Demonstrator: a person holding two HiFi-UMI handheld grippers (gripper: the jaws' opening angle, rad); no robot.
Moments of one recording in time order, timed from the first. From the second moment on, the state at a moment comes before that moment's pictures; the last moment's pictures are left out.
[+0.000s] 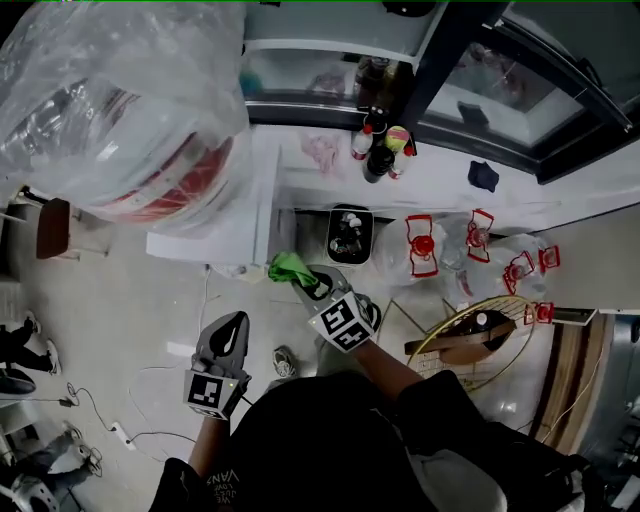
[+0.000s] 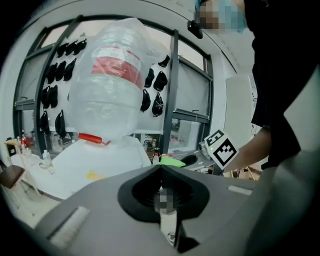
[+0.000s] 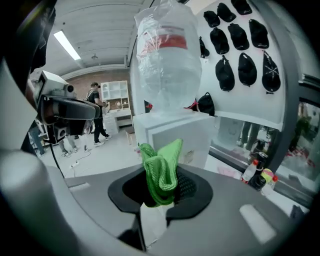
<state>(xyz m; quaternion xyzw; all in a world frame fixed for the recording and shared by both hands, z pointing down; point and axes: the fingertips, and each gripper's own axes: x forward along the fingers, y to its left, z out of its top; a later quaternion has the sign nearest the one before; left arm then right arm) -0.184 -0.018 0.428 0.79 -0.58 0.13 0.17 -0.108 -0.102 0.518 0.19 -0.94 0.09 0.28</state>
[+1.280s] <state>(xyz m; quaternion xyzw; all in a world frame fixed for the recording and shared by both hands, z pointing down) -0.192 -0.045 0.455 0.72 -0.64 0.16 0.21 -0.179 -0.373 0.565 0.24 -0.91 -0.04 0.35</state>
